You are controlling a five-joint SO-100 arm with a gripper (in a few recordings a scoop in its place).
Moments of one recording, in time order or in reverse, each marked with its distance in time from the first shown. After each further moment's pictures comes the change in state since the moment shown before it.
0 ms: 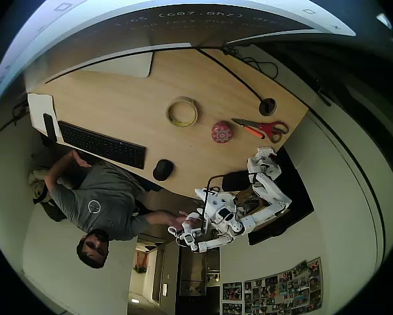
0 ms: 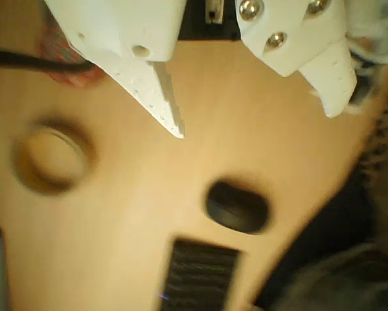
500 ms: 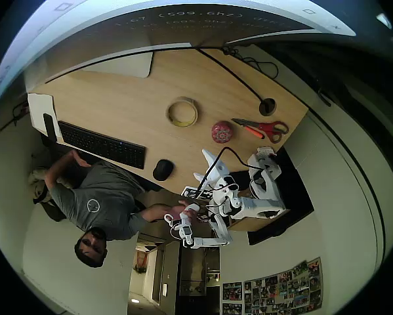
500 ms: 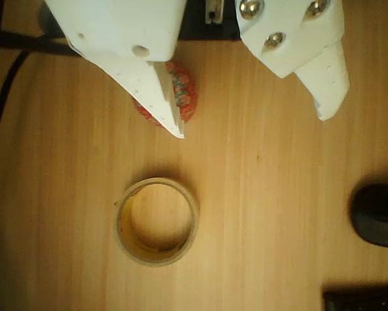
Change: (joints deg) arm 24.0 -15.0 0.0 -2.4 -11.0
